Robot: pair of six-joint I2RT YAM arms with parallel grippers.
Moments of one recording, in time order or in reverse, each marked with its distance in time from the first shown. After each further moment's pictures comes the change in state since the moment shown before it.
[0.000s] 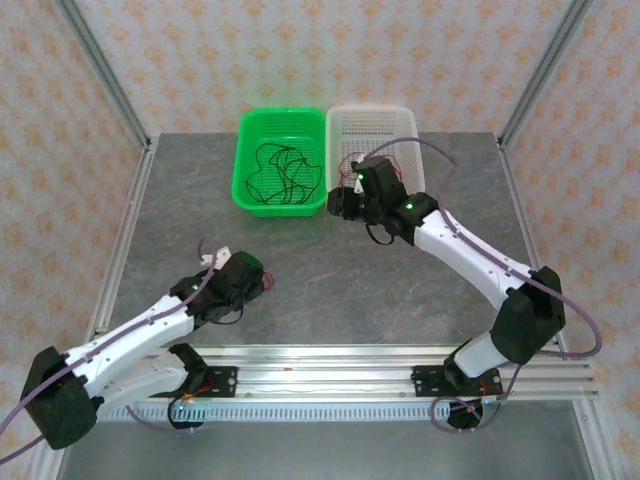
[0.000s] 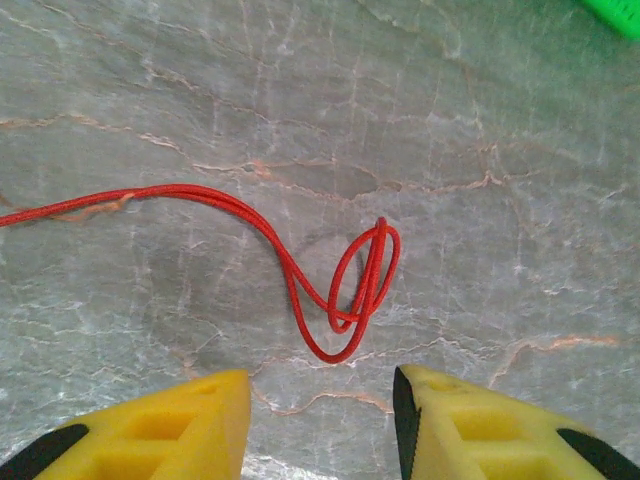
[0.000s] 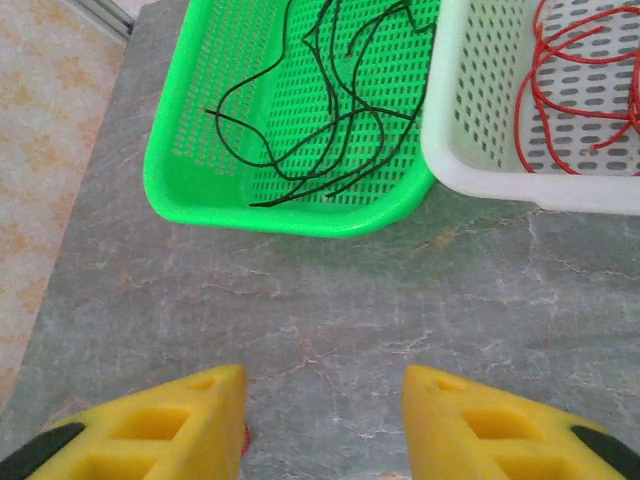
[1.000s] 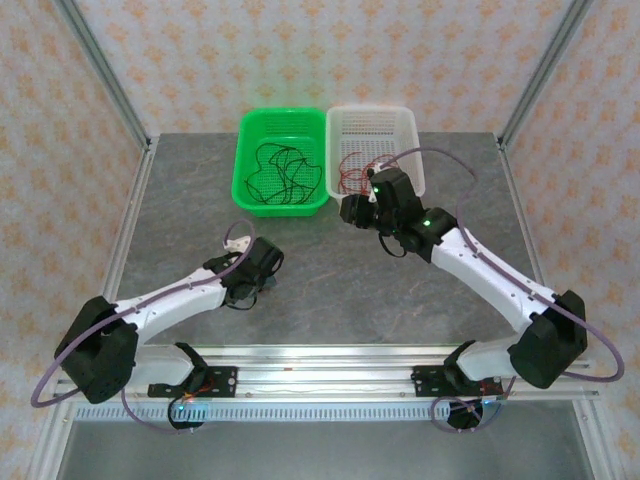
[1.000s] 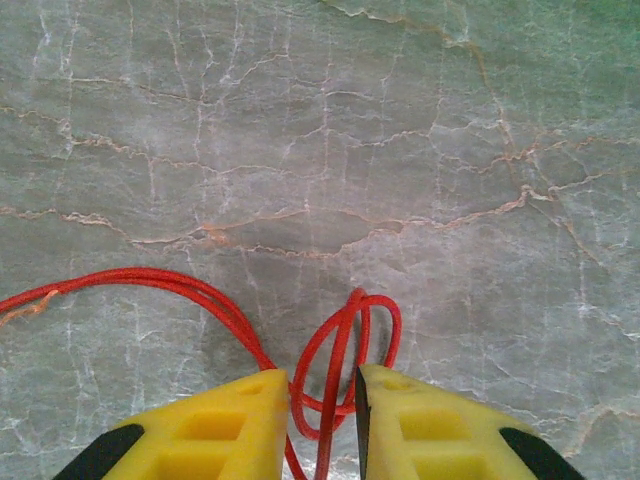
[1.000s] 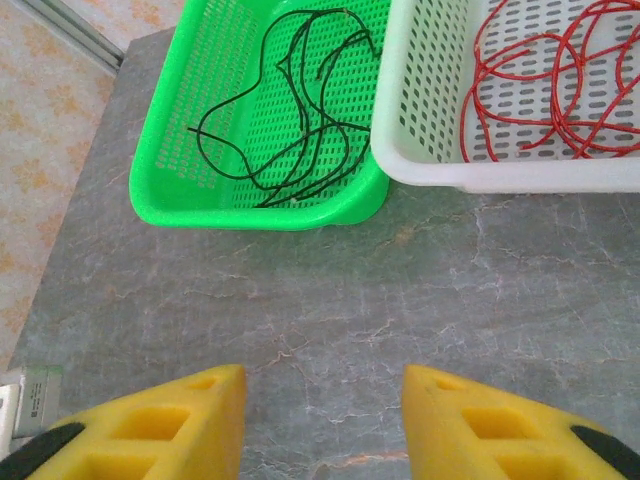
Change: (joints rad) left arm 0.033 0.298 0.082 0.117 -0.029 0.162; right arm 0.000 -0.151 -0.126 0.016 0.070 0.009
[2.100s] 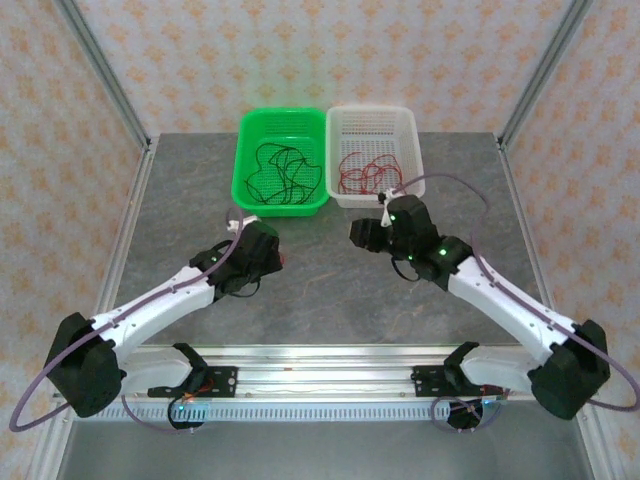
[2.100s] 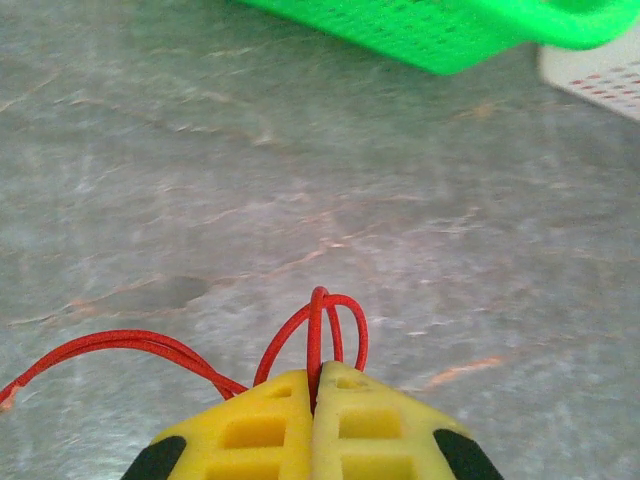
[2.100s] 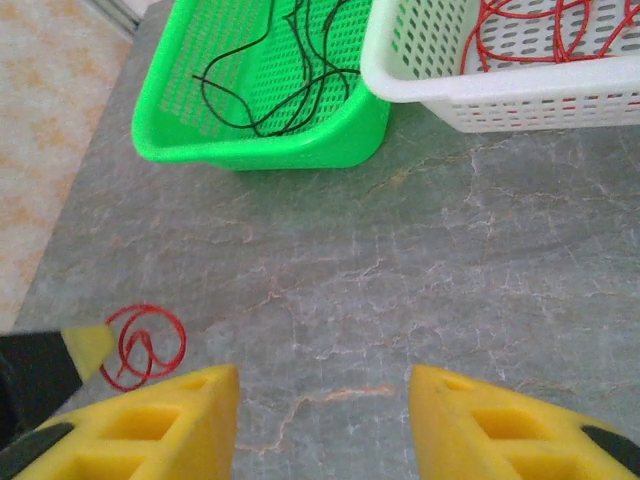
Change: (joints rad) left arm 0.005 -0.097 0.122 0.042 0.094 0.115; right arm -0.007 -0.219 -0.272 0.093 -0.075 -0.026
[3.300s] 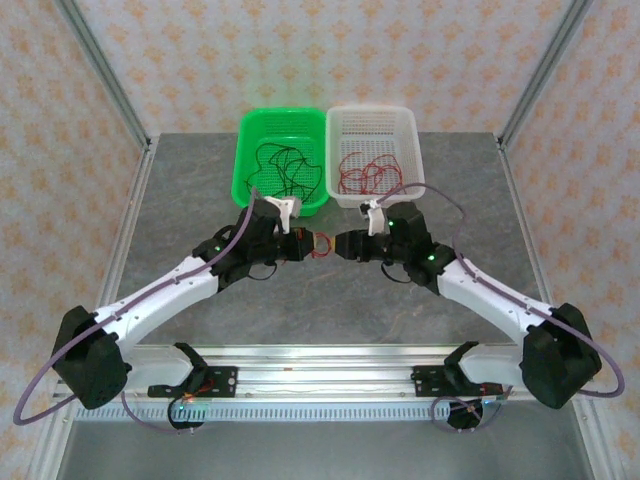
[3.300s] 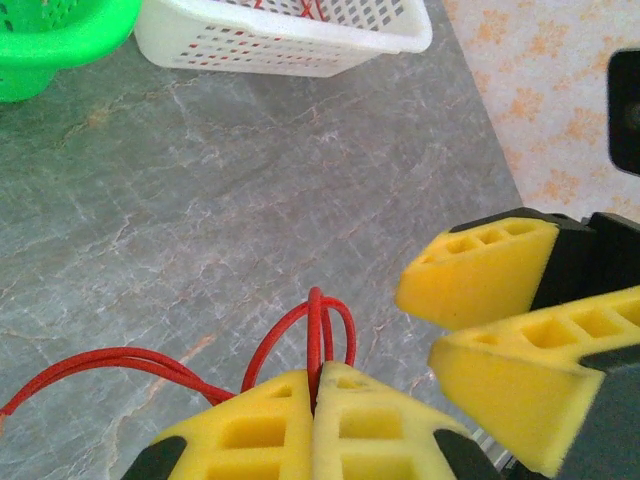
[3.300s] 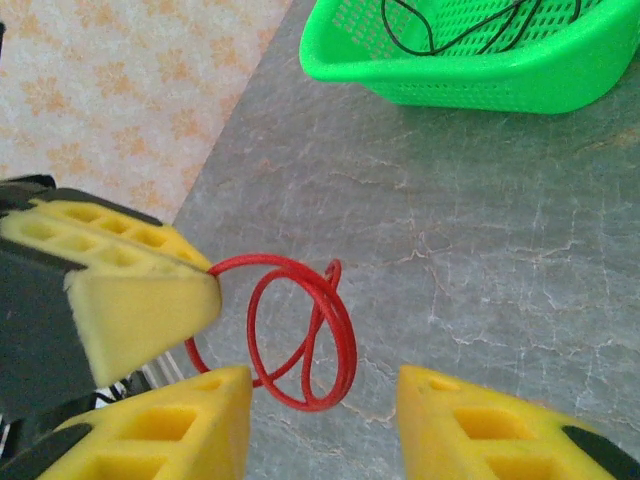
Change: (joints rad) left arm 0.000 0.051 0.100 0.255 0.453 0.227; right arm -0.031 0.107 -0.126 0.339 -0.401 -0.031
